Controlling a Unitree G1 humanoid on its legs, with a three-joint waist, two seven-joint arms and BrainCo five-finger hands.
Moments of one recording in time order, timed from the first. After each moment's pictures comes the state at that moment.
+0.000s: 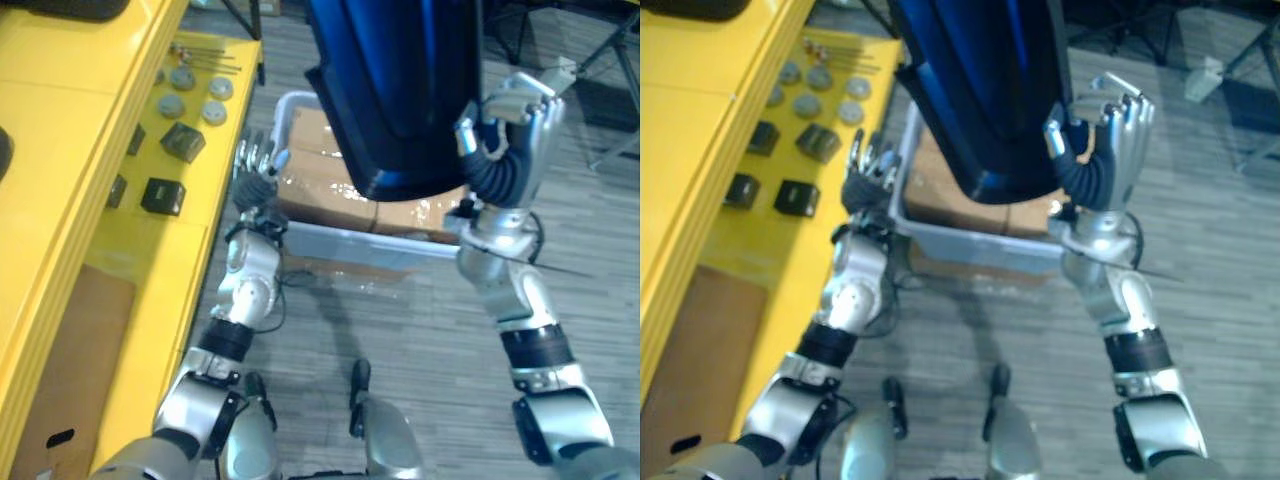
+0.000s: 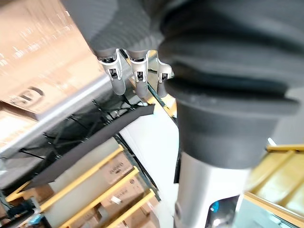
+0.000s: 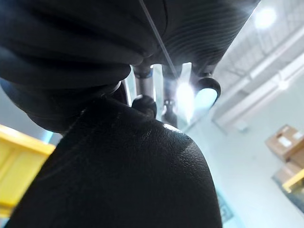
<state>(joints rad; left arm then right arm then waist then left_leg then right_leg) -0.68 0.14 -0.17 0.33 -1.07 -0.28 0.21 -0.59 -0.43 0.12 0.09 -0.76 -0.42 -0.85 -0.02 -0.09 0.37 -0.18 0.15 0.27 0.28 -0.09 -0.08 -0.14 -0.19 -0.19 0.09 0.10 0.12</state>
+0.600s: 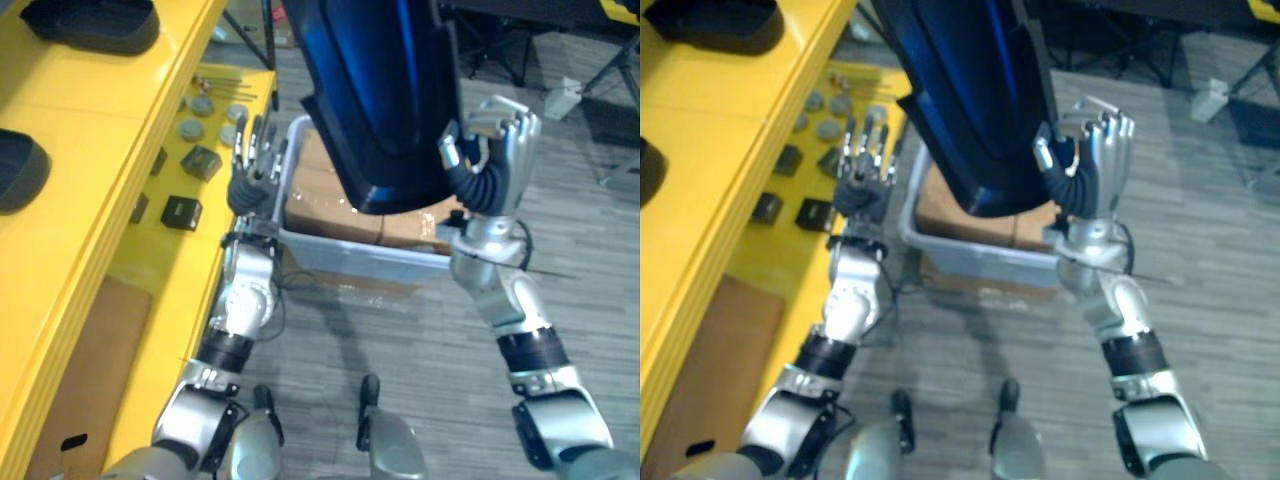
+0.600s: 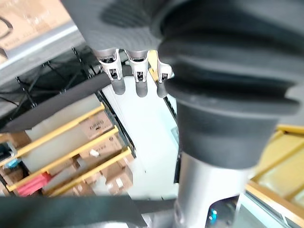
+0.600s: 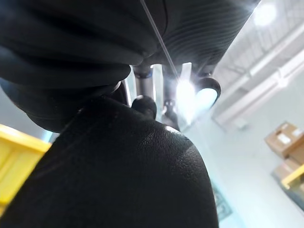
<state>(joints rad) -0.57 0.13 -0.18 0.23 -1.18 -0.32 -0.02 -0.54 -0.44 0.14 0.14 -0.76 -0.40 -0.85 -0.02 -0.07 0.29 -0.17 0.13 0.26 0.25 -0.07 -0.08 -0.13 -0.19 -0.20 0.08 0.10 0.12</state>
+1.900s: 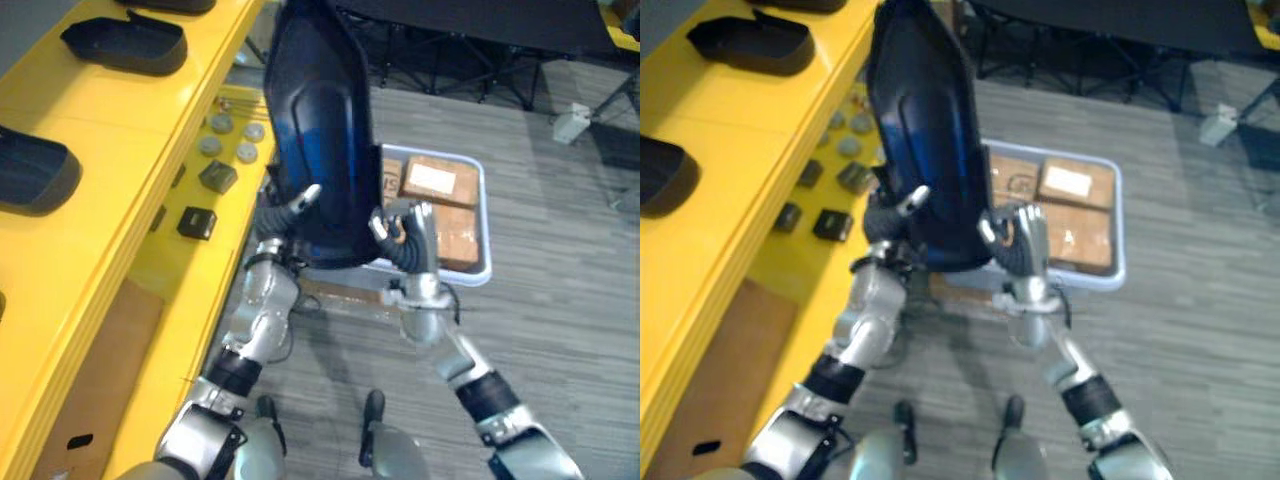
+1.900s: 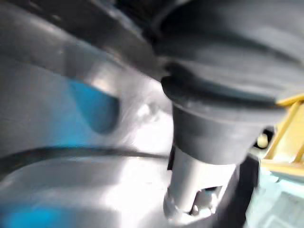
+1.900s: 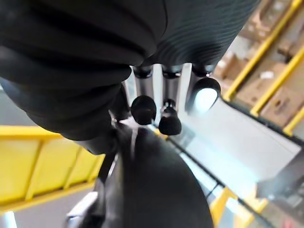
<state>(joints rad) -0.51 0.10 -0.28 0.18 -0.78 -0.29 0.37 -0.35 -0.27 0.38 0.16 -0.58 -0.40 -0.71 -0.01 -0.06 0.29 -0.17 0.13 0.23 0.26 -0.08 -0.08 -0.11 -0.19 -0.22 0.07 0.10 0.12</state>
